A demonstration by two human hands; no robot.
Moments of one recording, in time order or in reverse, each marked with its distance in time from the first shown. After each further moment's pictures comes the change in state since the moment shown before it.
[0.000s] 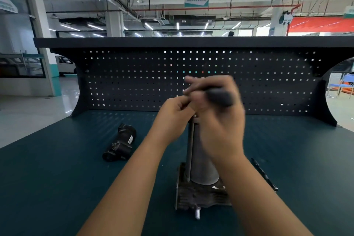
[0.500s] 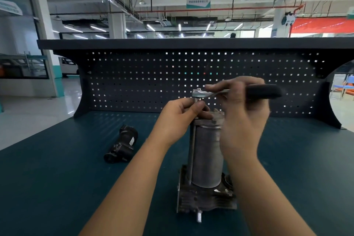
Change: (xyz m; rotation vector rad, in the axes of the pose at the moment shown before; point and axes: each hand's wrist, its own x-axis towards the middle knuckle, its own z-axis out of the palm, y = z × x) left_hand 0.001 0.002 0.001 -0.062 -0.019 -0.013; right_hand 0.006 0.010 -0.014 0.276 0.291 0.185
